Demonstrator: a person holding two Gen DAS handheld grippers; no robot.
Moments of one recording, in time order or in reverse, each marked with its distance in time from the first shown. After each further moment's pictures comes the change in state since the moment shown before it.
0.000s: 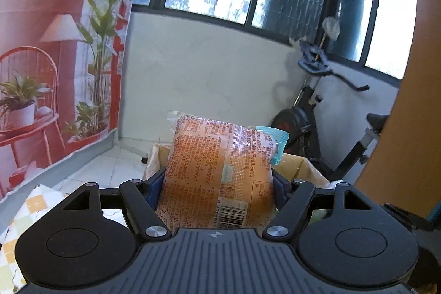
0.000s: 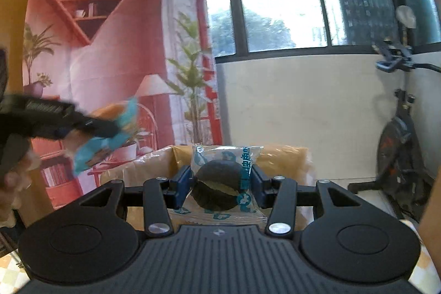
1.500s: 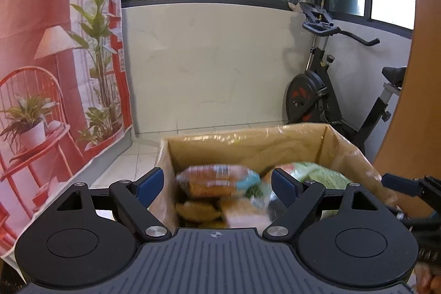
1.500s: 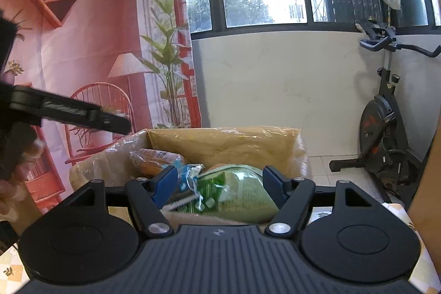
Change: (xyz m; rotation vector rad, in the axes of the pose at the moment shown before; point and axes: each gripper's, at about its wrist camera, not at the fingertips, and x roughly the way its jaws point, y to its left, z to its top) left arm 0.005 -0.007 -0.007 0.159 0.094 0.079; right arm 0.025 -0.005 -0.001 0.038 0.094 -0.117
